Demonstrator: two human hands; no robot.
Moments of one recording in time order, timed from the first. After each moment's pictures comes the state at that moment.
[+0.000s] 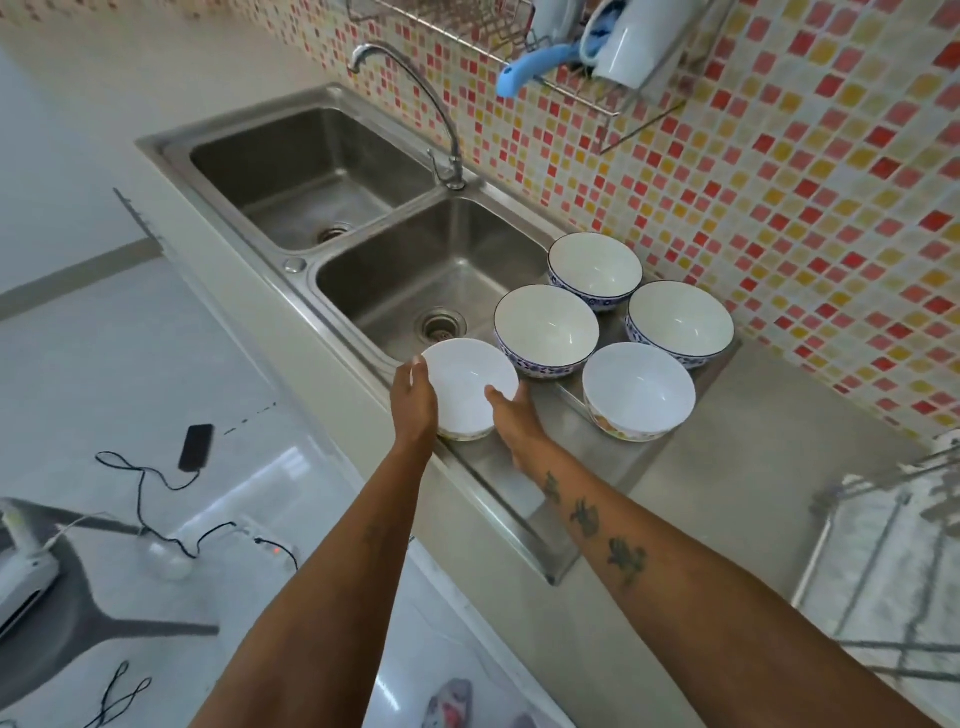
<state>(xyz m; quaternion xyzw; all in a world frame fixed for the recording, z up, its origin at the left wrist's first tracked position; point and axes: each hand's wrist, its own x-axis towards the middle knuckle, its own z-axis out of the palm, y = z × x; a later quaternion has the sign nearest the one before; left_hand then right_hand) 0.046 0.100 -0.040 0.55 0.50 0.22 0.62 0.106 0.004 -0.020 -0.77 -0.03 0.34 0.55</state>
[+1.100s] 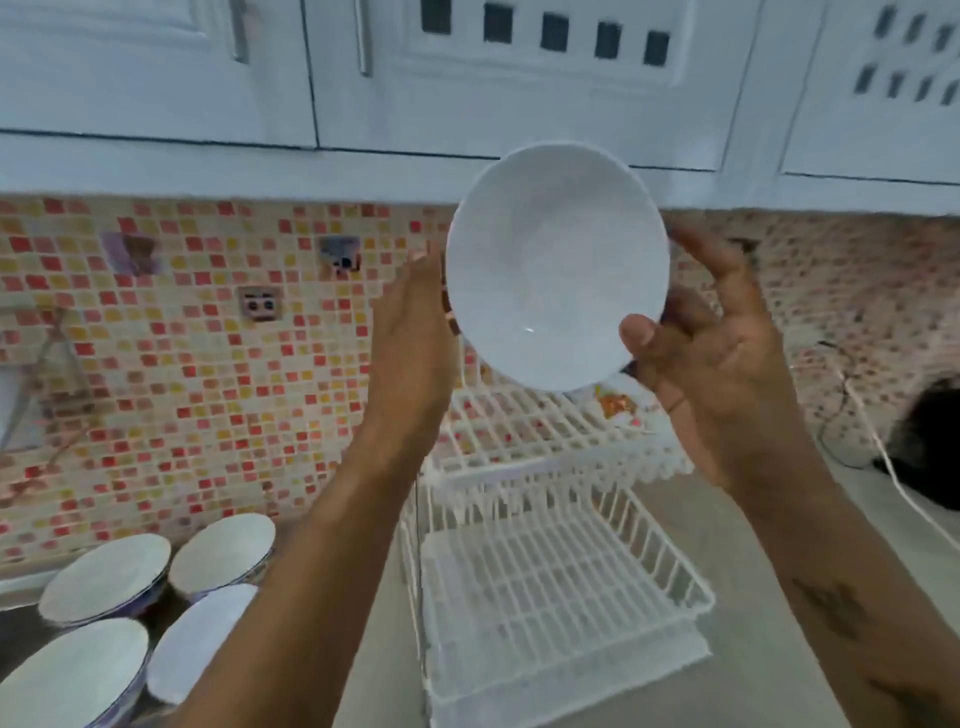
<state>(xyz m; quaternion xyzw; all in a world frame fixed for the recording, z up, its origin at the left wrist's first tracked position) 0.053 -0.269 0.358 0.57 -0.23 0.10 0.78 -0.058 -0.425 0.356 -0.67 -0.19 -0.39 0.60</state>
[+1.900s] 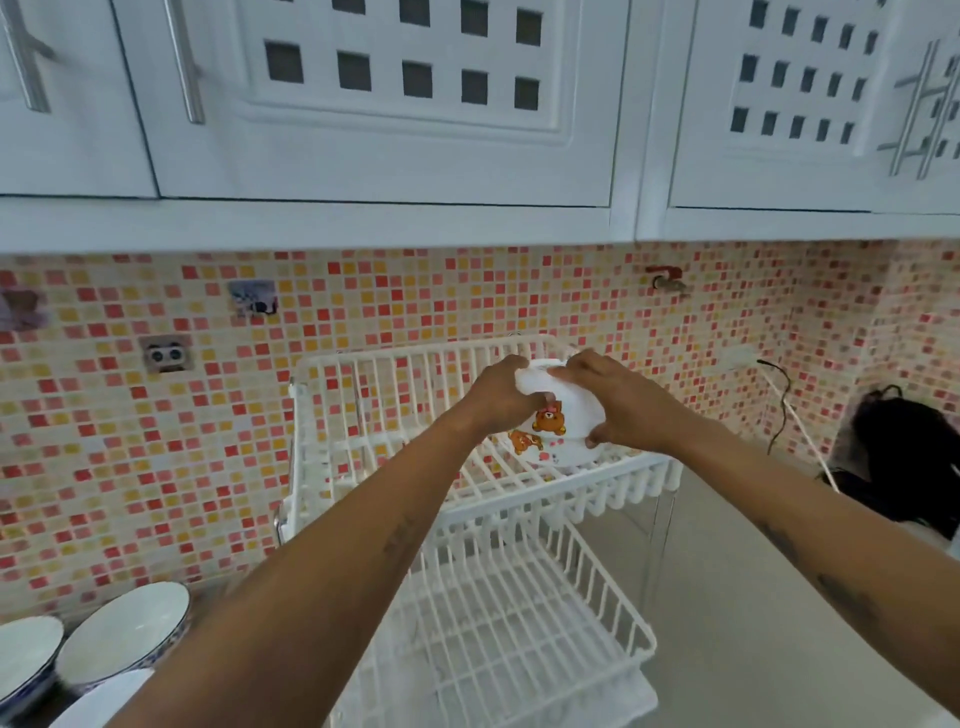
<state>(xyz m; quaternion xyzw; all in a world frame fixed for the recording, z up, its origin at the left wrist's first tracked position) 0.115 -0.454 0.329 0.84 -0.34 -0.05 0.42 0.046 -0.632 0.312 -0.98 -0.03 -0.20 0.00</state>
